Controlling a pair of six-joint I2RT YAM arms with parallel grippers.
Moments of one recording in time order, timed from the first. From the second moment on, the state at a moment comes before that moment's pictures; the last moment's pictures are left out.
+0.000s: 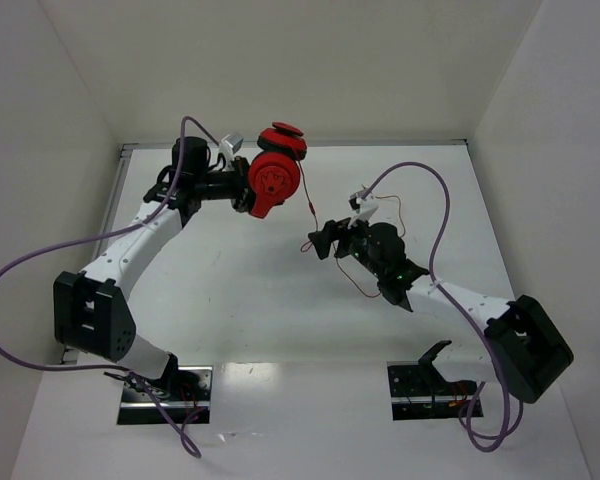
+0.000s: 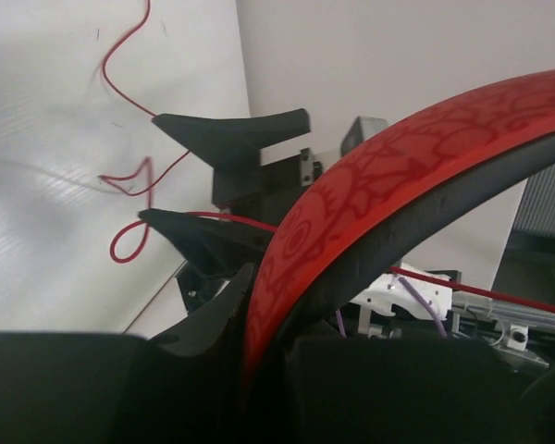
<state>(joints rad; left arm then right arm) -0.25 1.51 1.28 -0.23 0.92 -0.99 0.62 1.23 0.55 0.52 0.01 0.29</state>
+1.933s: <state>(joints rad) -0.19 1.28 1.11 -0.11 0.74 -1.36 0.70 1.13 0.58 0.68 -0.23 0.32</state>
